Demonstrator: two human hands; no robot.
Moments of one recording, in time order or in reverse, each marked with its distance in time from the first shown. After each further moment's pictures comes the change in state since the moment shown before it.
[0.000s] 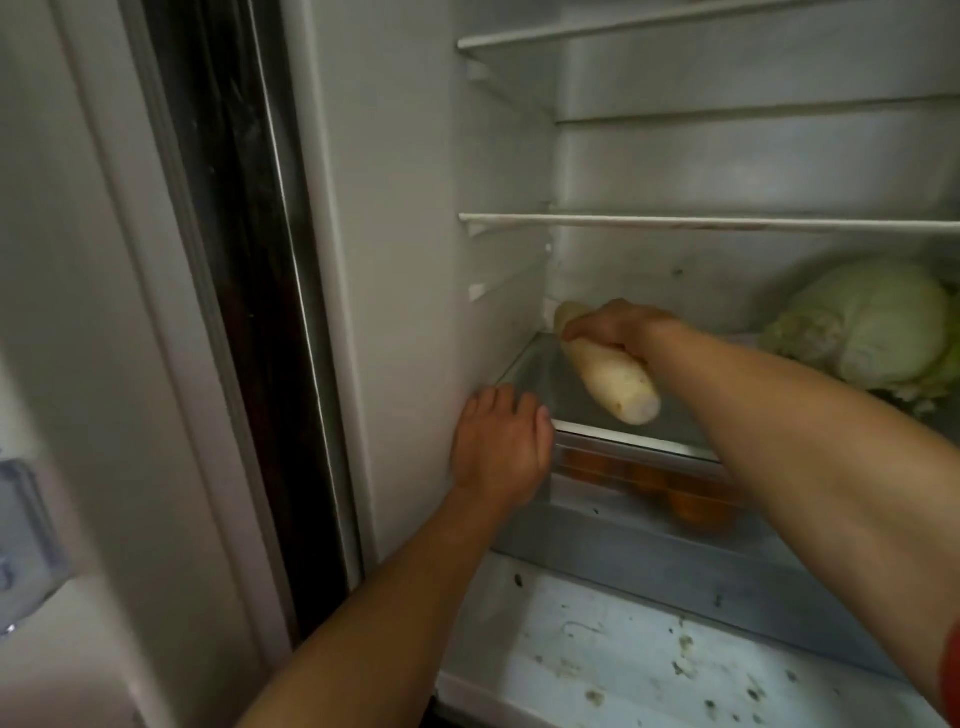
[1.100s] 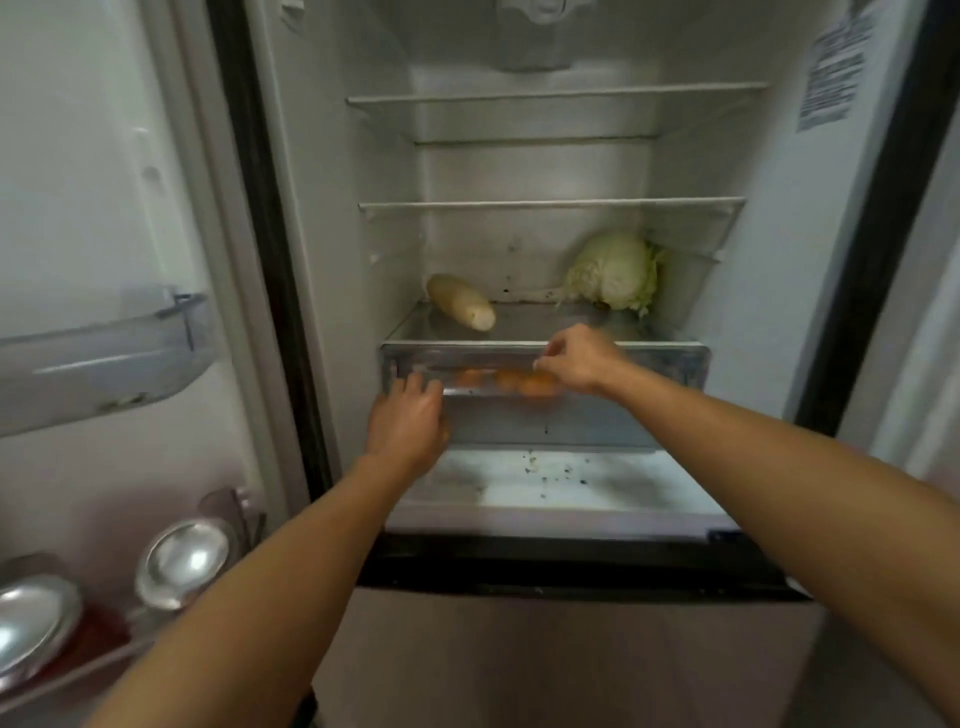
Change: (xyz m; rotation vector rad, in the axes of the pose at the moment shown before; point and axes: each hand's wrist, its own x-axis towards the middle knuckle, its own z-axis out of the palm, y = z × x) left_hand -0.110 0.030 -0.128 -0.003 -0.321 0.144; right_hand -0.275 0.089 0.001 -0.129 0.274 -0.053
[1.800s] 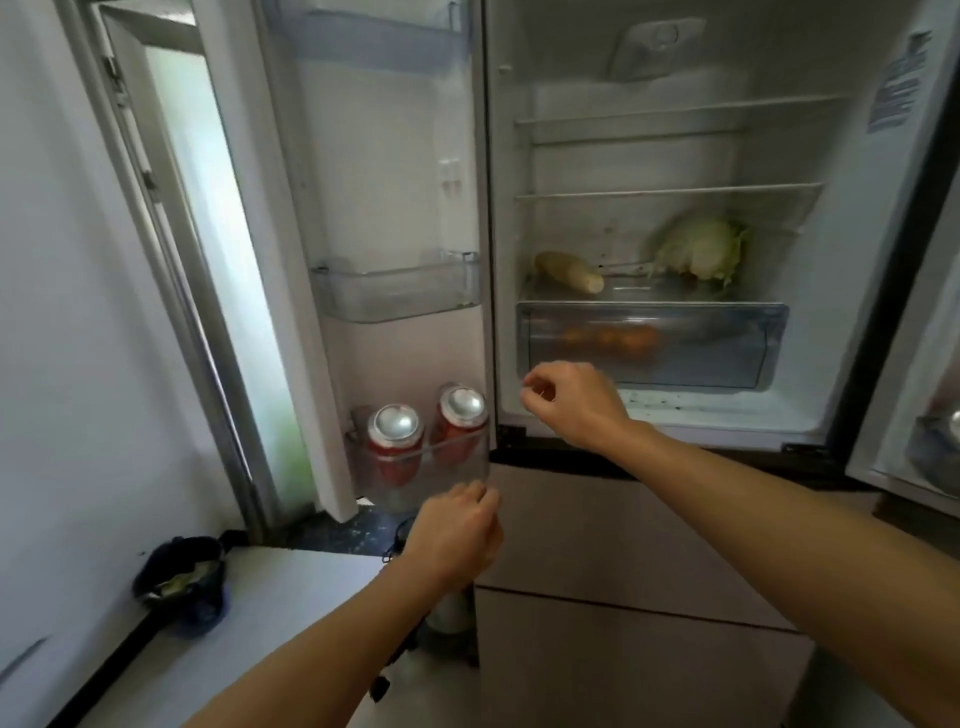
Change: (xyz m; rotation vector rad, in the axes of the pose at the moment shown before) left_hand -0.302 -0.085 -0.093 -0.074 -0.137 0.207; right_hand -0.225 -0.168 0.091 -0.013 0.122 -0.366
